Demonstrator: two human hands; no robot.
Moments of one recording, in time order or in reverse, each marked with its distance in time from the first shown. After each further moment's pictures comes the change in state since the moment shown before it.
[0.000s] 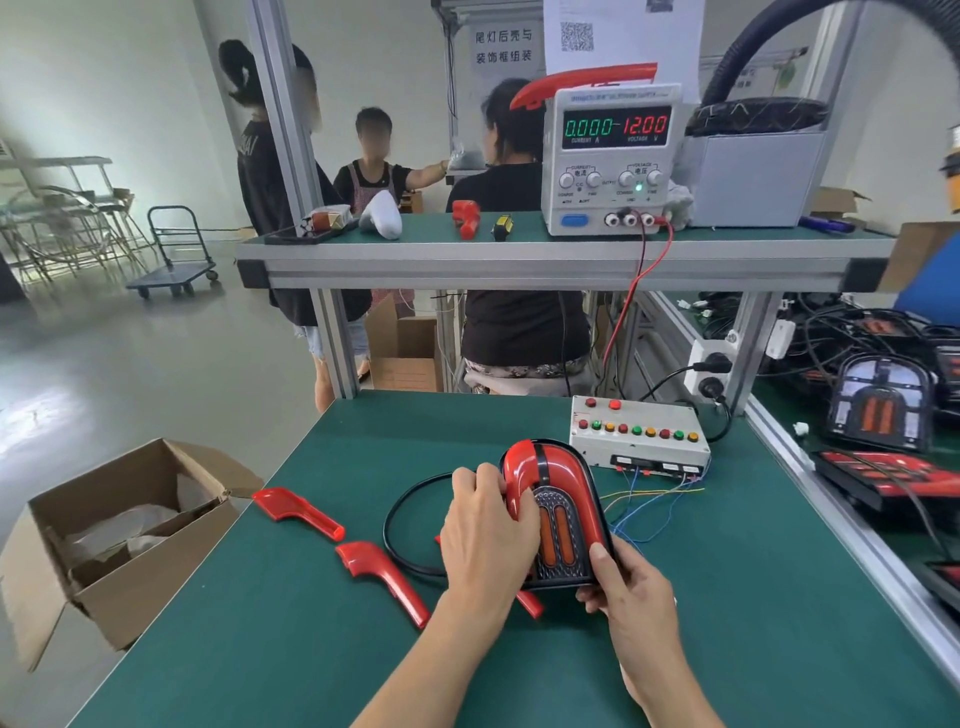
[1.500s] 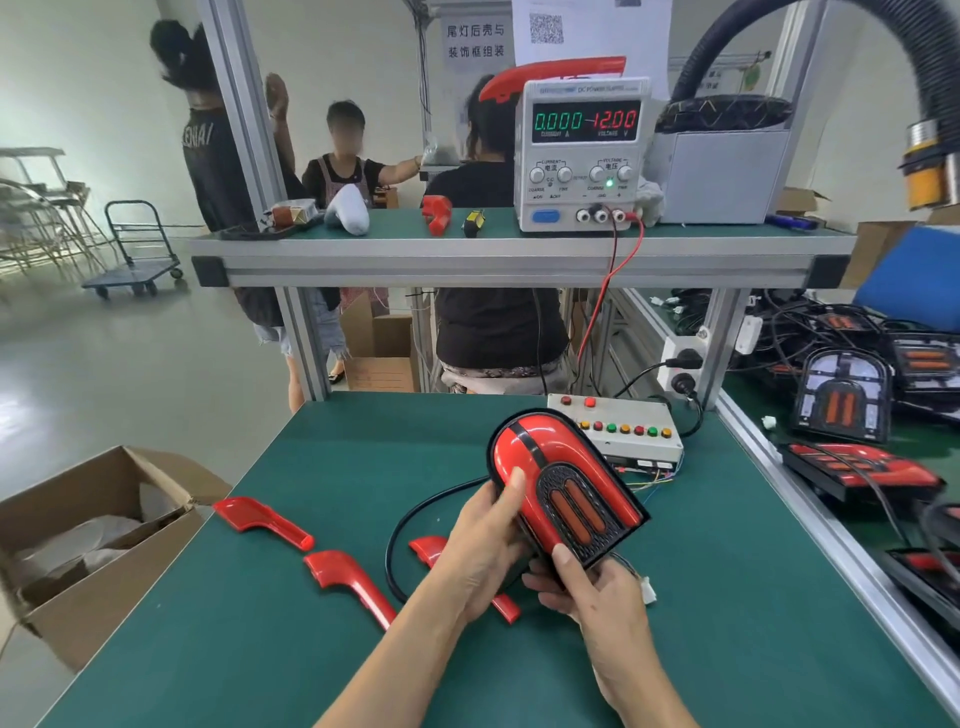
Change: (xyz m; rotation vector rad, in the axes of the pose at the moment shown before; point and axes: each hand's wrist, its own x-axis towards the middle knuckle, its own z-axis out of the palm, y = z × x) left_hand 0.005 0.007 0.005 -1.278 -0.713 -0.367; right_hand -0.008 -0.013 0.006 0.072 -0.069 0.070
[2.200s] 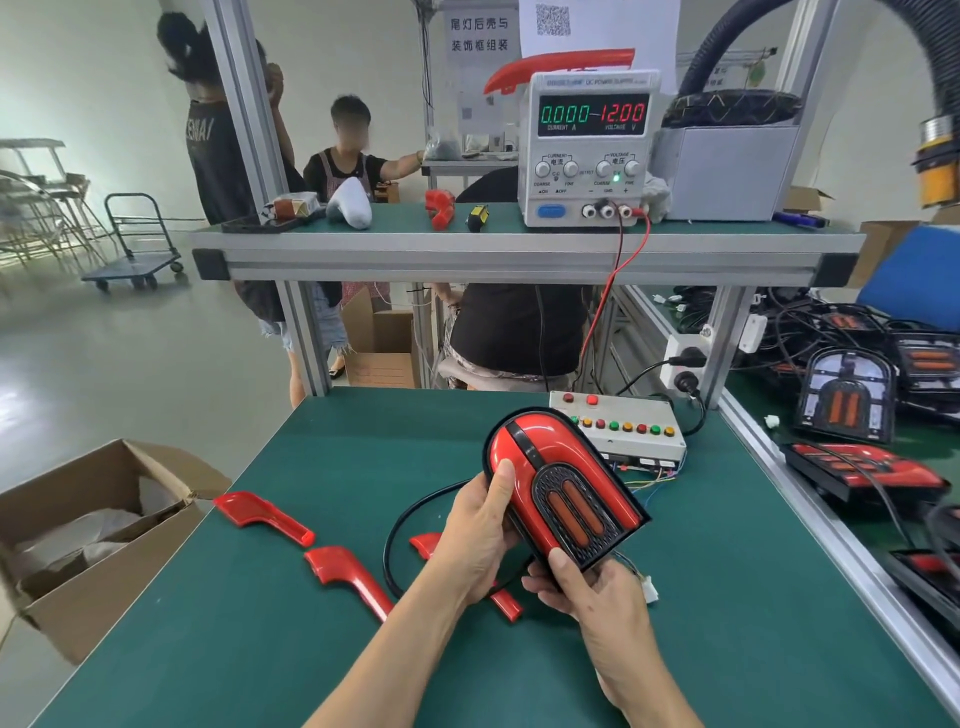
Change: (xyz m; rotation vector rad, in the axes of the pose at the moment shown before) left_hand 0.007 0.002 -0.006 0.056 0.073 0.051; right_hand -0.002 -0.004 0.000 -0.001 -0.051 0.008
